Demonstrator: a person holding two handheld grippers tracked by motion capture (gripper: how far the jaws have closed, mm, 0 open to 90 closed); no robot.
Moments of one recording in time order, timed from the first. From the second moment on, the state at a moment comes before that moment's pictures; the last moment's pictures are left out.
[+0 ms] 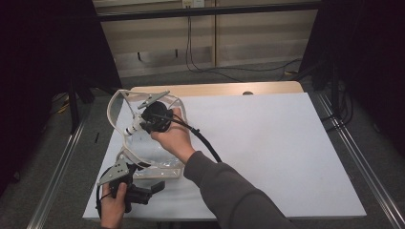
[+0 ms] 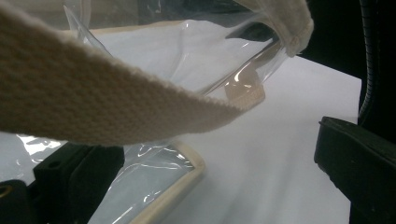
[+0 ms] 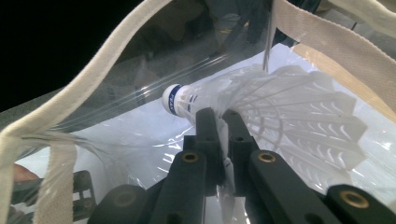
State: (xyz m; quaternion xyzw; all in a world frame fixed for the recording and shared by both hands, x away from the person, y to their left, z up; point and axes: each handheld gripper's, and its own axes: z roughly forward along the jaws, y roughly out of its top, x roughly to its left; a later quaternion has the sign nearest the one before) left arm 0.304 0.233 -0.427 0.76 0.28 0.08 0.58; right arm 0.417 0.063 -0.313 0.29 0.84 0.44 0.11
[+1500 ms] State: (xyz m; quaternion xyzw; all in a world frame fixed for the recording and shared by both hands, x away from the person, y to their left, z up) left arm 0.304 0.235 -0.427 0.76 0.28 0.08 0.58; right arm 0.424 0.074 -0.332 0.29 0.85 0.42 0.12
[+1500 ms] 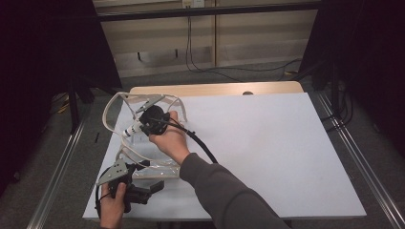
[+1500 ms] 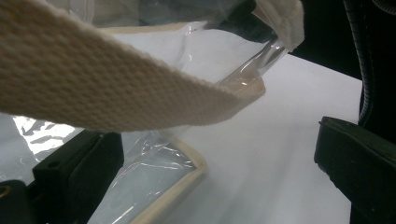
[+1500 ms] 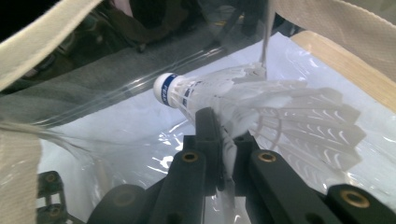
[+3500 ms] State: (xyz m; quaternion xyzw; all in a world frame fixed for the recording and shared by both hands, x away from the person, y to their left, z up) left arm 0.304 0.237 -0.427 0.76 0.28 0.08 0.59; right arm 0.428 0.066 -0.345 0.30 0.85 0.42 0.12
